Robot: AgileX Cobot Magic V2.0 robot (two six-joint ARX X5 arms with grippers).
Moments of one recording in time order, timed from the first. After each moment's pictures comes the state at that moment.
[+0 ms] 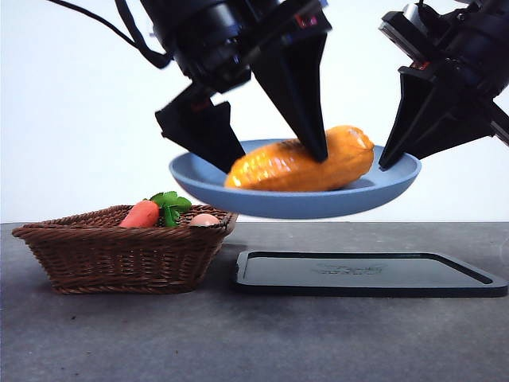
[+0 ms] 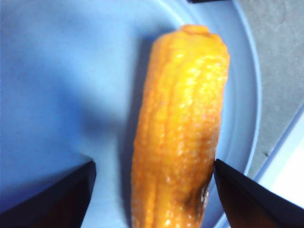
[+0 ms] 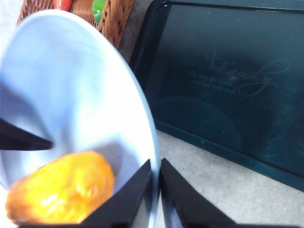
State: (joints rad) left arm -0.86 1.59 1.25 -0.66 0.21 -0.14; right arm 0.31 1.30 0.91 -0.54 -0.51 0.27
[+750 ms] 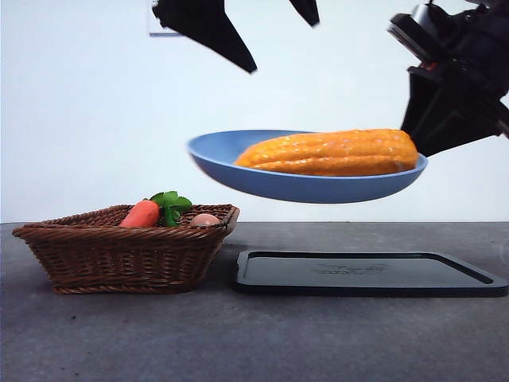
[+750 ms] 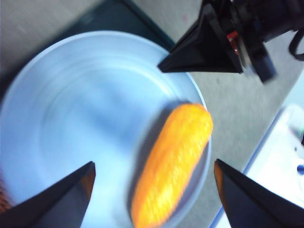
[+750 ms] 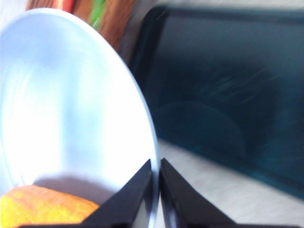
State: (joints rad) left arm -0.82 1.53 1.52 -0.86 0.21 -0.09; right arm 0.24 1.30 0.91 -0.52 -0.52 0.27
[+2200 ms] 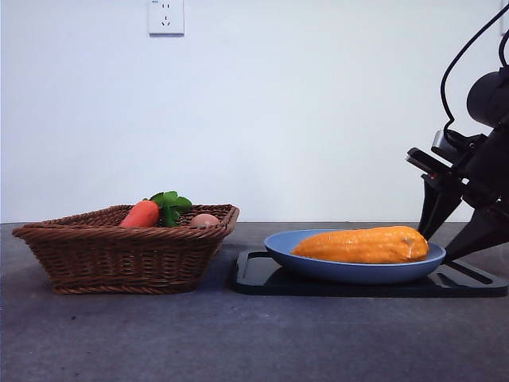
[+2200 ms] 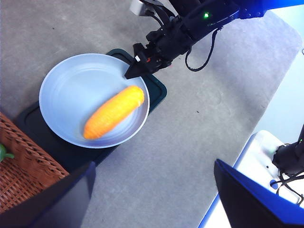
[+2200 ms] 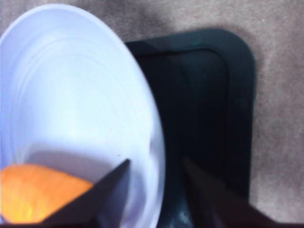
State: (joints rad) left arm -0.81 1.35 1.54 -0.88 0.21 -0.11; right arm 0.03 1.75 1.03 -0.38 -0.52 0.27
